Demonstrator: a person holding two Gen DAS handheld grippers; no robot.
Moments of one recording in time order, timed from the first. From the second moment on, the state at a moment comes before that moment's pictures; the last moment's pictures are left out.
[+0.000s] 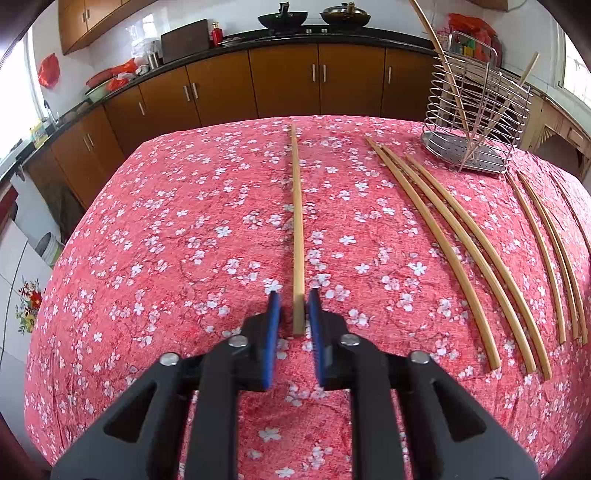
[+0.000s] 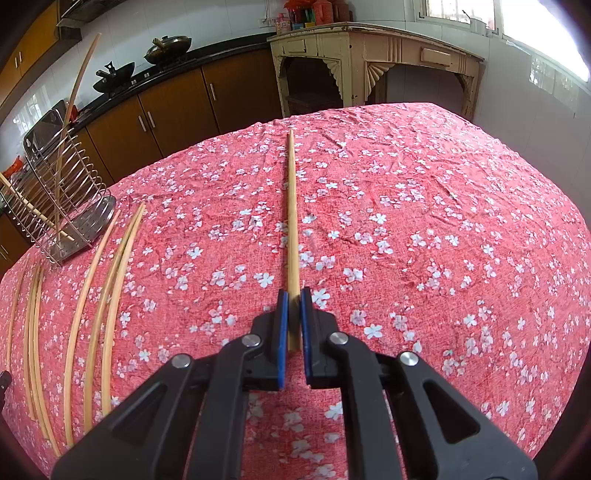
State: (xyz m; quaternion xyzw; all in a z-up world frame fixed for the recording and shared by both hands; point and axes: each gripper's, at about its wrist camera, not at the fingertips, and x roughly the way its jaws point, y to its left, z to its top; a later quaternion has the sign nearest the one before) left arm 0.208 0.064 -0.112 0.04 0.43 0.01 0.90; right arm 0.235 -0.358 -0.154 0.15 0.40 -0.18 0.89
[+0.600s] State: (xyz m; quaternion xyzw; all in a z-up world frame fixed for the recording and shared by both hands) left arm 0.203 0.060 -0.112 0.04 0.43 -0.02 0.90; right arm 0.238 -0.354 -0.155 0.13 0.41 -0.19 0.88
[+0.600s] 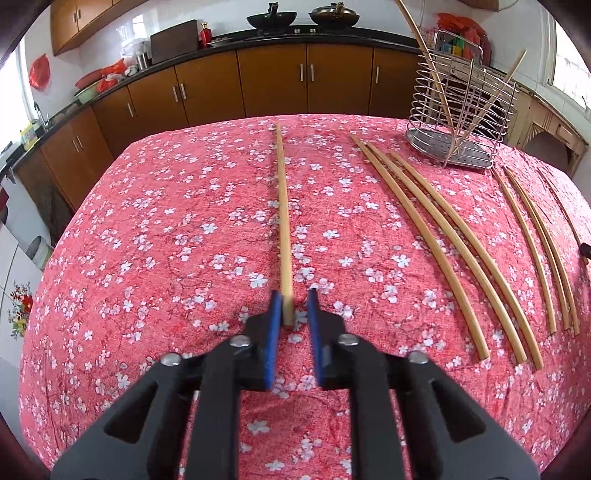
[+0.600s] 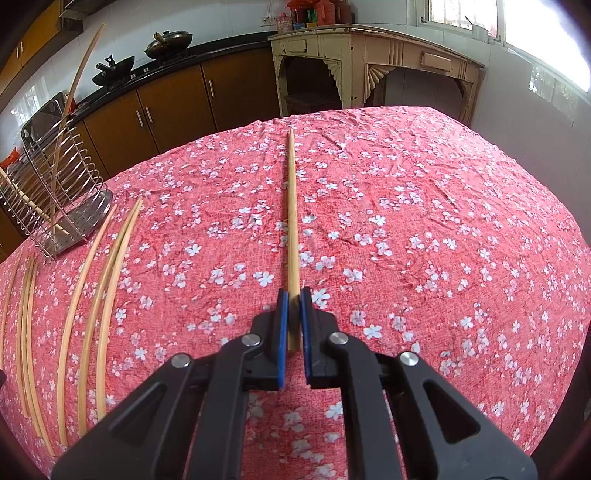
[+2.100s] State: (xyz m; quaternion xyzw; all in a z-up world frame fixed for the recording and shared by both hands) left arm 0.155 0.089 0.017 -0.02 0.16 -0.01 0.99; right arm 0.182 -0.337 -0.005 0.08 0.14 -0.18 0.97
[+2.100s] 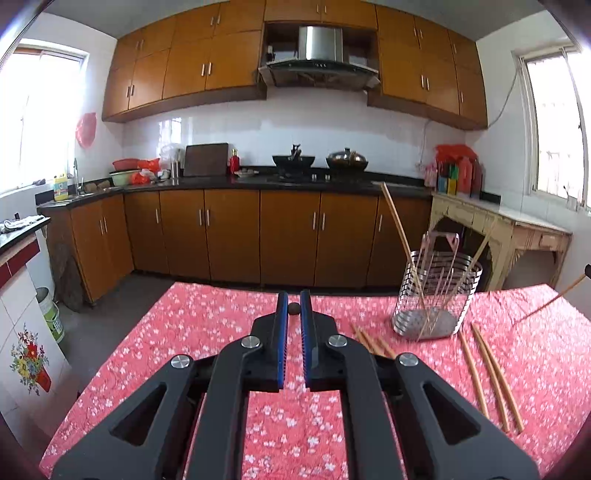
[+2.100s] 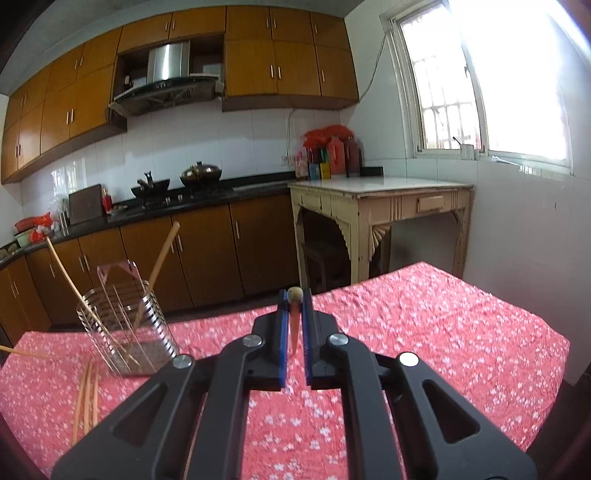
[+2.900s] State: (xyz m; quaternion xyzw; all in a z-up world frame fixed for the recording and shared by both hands) left arm 0.163 0.077 0.068 -0.03 0.10 -0.02 0.99; right arm 0.194 -0.317 0.055 0.09 0.10 -0.11 0.99
